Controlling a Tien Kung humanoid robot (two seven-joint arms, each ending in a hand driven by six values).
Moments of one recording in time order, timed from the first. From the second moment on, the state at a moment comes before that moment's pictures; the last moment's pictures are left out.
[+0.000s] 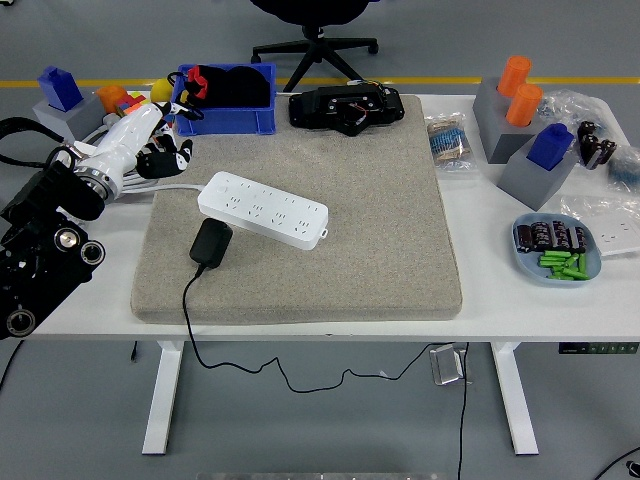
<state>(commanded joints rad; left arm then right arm) -0.67 0.41 -0.83 -1.16 1.60 0.13 0.26 0.13 -0.25 1.30 0.26 -1.09 -0.01 -0.15</state>
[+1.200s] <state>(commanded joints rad) -0.93 0.25 -0.40 -0.77 1.41 0.04 0.34 0.13 -0.26 1.25 0.25 -1.07 -0.01 -0.16</state>
